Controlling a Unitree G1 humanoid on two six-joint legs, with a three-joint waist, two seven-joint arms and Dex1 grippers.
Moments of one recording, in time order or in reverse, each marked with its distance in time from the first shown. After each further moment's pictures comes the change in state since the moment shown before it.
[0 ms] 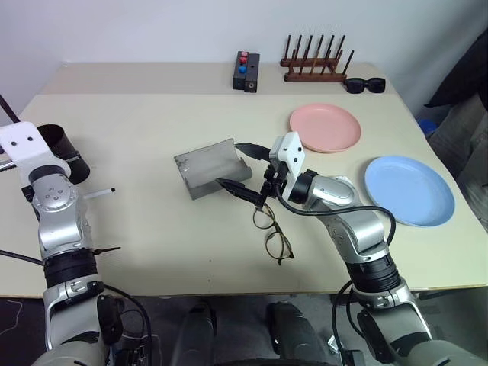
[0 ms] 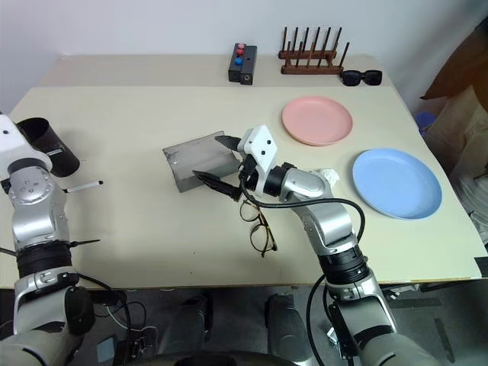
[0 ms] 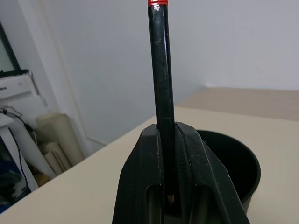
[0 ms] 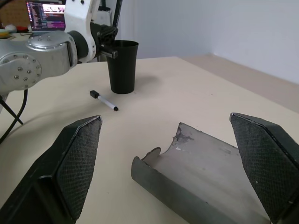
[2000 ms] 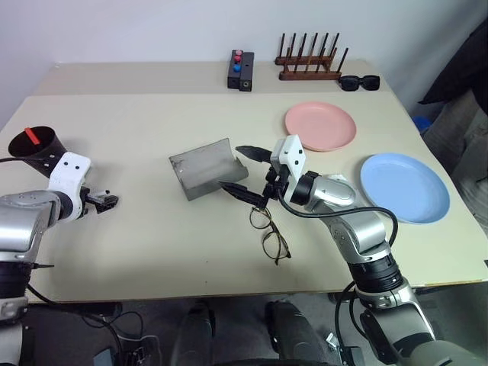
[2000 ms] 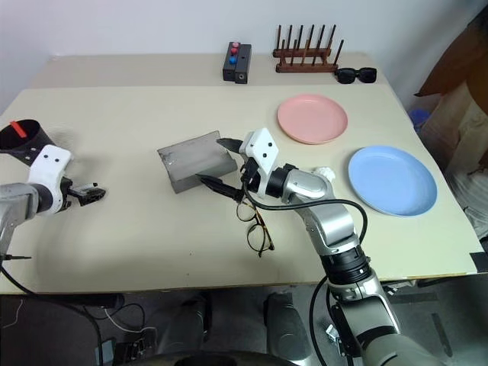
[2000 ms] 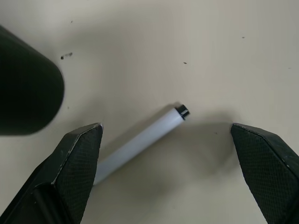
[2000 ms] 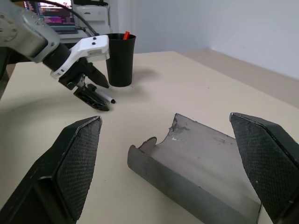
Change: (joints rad) left arm 0.127 0.526 -0.397 -0.148 -0.248 0.785 -0.861; right arm 0.007 -0.021 0.004 0.014 -0.005 -0.022 0.019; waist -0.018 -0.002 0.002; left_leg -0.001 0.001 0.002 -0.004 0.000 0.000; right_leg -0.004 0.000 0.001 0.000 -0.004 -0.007
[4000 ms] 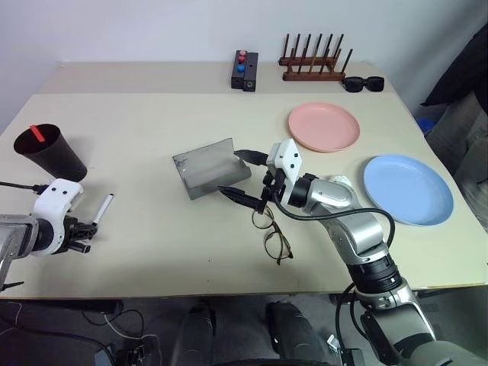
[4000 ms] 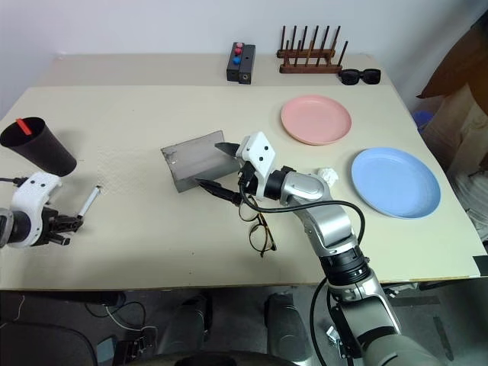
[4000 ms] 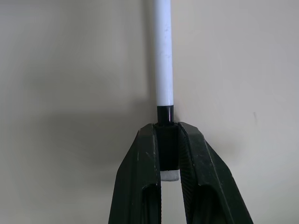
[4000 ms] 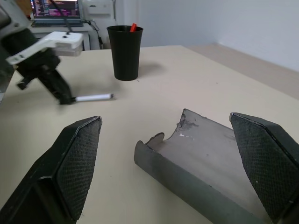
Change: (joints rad) left arm 0.197 0.047 0.174 -0.287 -0.119 0.346 -0.053; right arm 0.004 -0.004 0.023 0.010 -0.015 -0.005 0.004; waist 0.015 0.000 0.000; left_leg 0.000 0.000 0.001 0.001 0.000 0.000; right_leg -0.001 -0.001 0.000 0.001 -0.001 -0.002
